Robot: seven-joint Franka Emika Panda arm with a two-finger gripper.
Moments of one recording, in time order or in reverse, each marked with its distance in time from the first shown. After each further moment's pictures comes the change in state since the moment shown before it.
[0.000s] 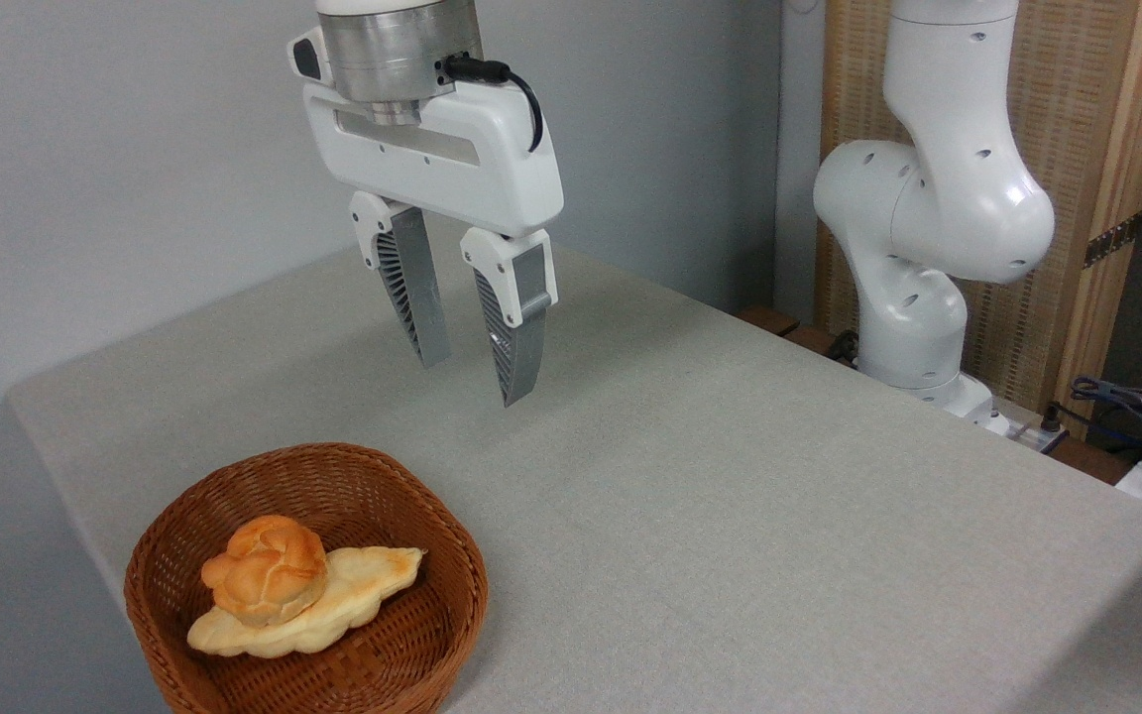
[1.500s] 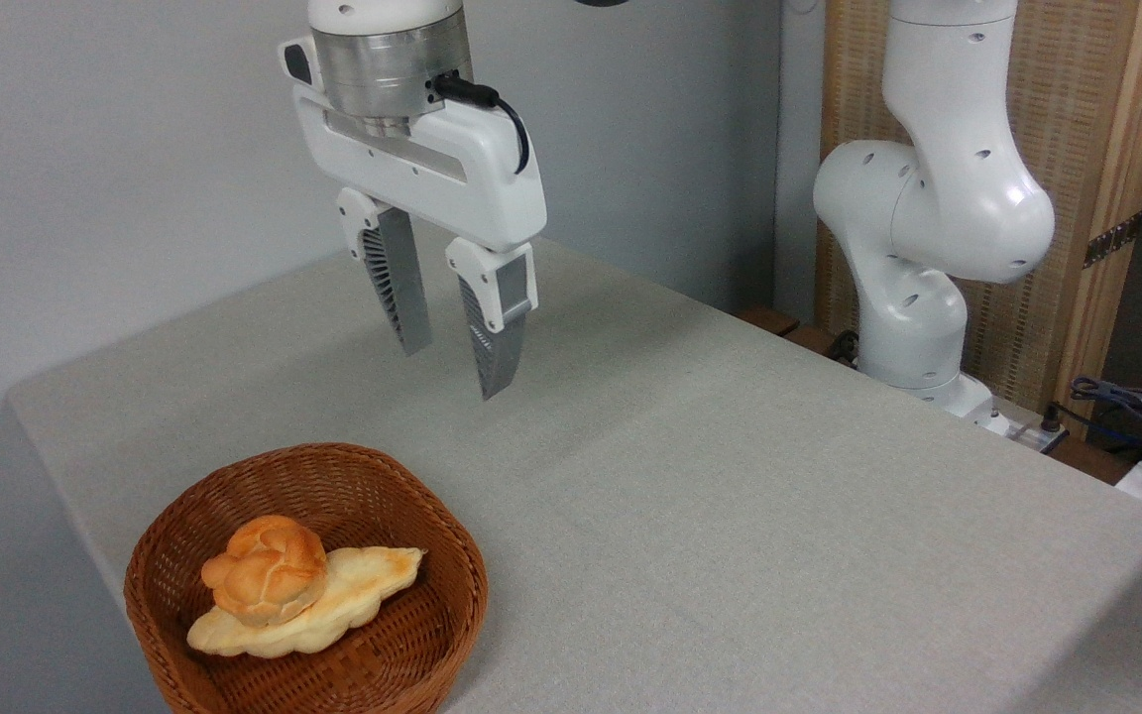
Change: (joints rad) arm 0.003 0.010 -0.010 -0.007 -0.091 0.011 0.000
